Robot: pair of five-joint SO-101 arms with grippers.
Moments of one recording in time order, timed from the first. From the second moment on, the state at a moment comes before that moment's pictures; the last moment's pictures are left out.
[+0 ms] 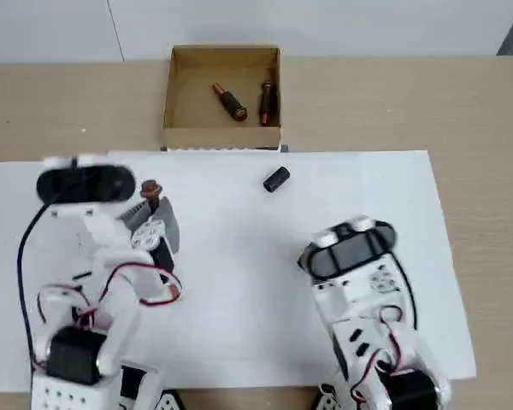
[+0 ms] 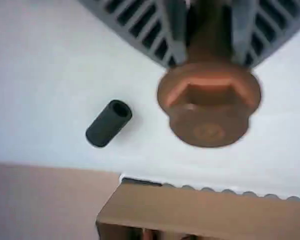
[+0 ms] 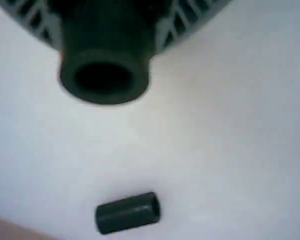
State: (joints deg) left arm 8.0 -77.1 55.4 61.7 23.6; right arm -17.7 -103.0 69.8 70.2 8.8
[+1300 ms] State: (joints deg) left arm 26.5 -103.4 75.8 42.9 32.1; right arm -42.1 -103.0 90.8 41.1 8.8
